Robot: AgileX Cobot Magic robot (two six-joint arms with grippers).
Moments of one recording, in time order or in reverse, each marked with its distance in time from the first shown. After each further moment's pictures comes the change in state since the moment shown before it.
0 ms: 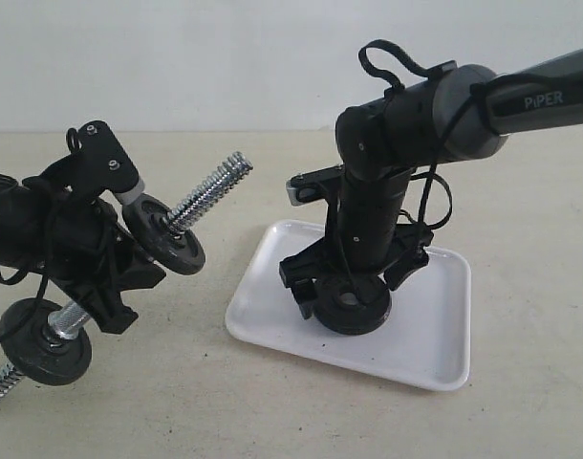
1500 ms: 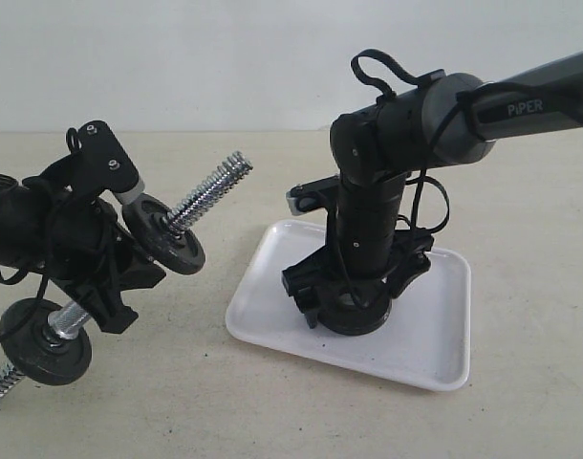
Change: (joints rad) left arm 0.000 0.000 0.000 0.000 -0.002 0.000; right arm 0.000 0.041 -0.020 -0.009 0.065 -0.004
